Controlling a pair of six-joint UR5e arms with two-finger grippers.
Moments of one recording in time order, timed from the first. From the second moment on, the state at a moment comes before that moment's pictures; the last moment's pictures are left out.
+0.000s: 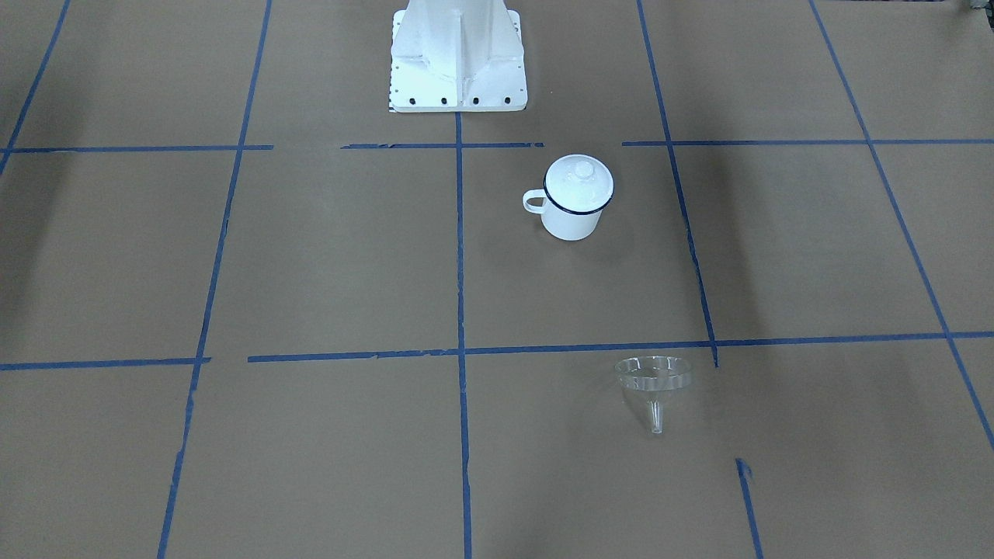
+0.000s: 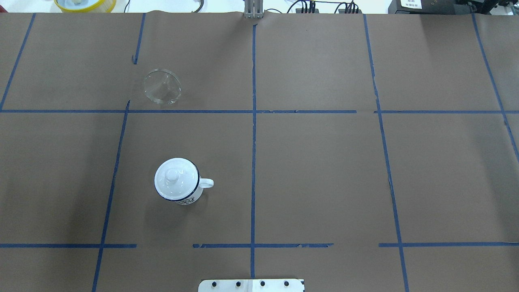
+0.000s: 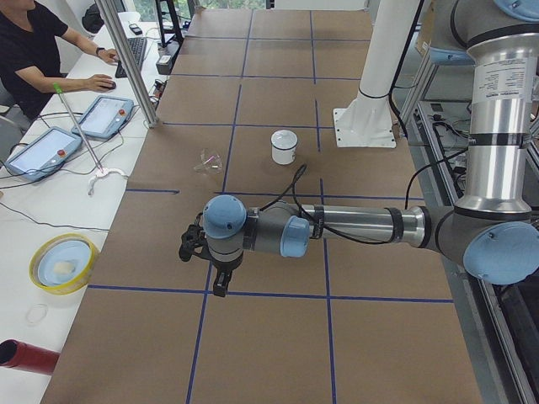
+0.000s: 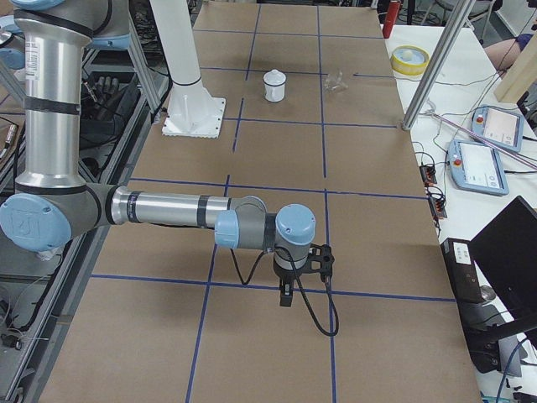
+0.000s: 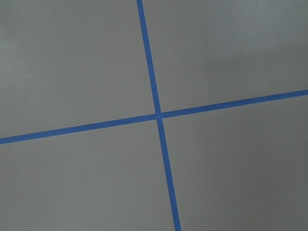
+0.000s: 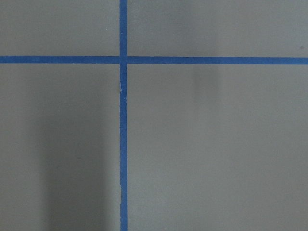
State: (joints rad) left arm -1.60 -1.54 -1.63 -1.69 -2.40 0.08; right arm 1.57 -1.68 1.66 -1.57 2.29 0.01
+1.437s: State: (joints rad) left arm -1.59 -1.52 -1.72 -1.79 -2.36 -0.40; right arm 1.57 -1.68 1.66 -1.57 2.29 0.01
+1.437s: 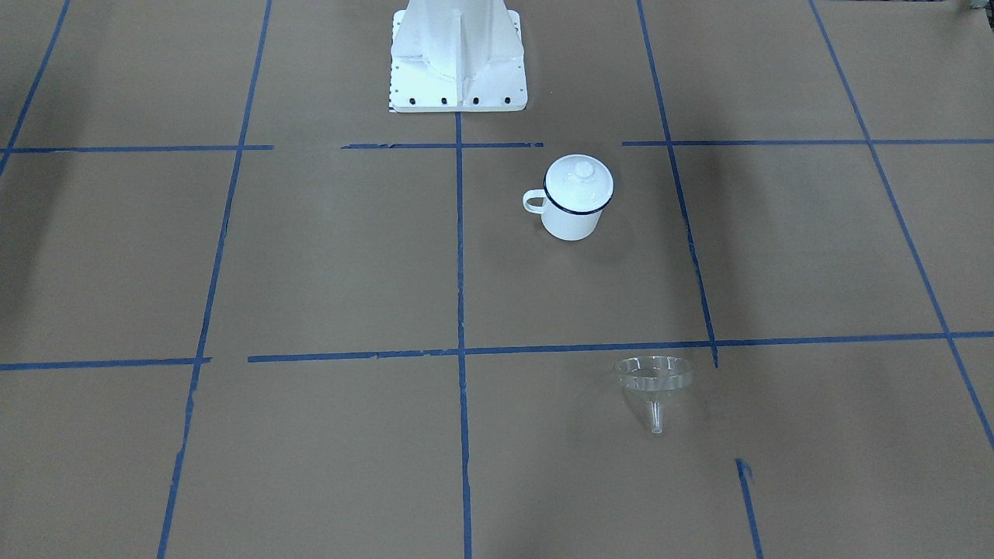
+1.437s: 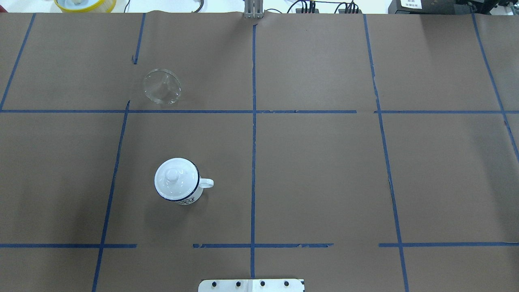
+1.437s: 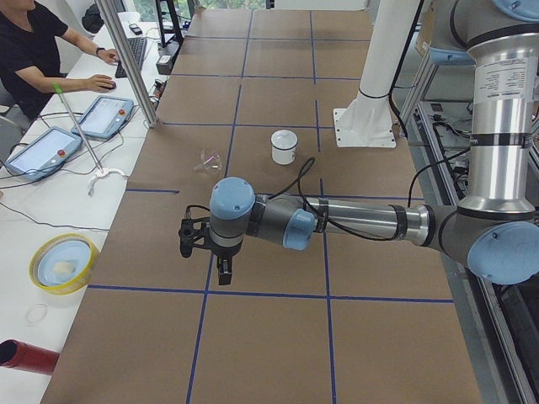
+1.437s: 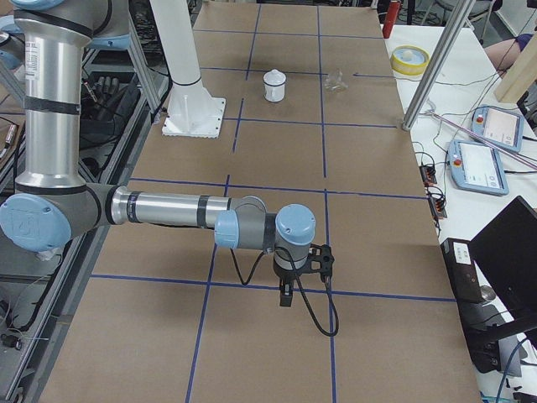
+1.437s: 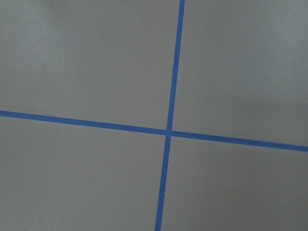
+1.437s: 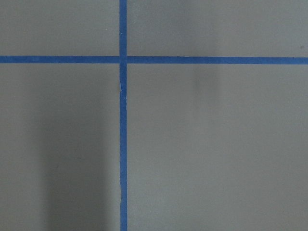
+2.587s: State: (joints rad) left arm -0.99 -1.86 -1.99 -1.57 -2.25 -1.26; right arm 1.57 -1.68 1.66 -1.57 2.29 0.01
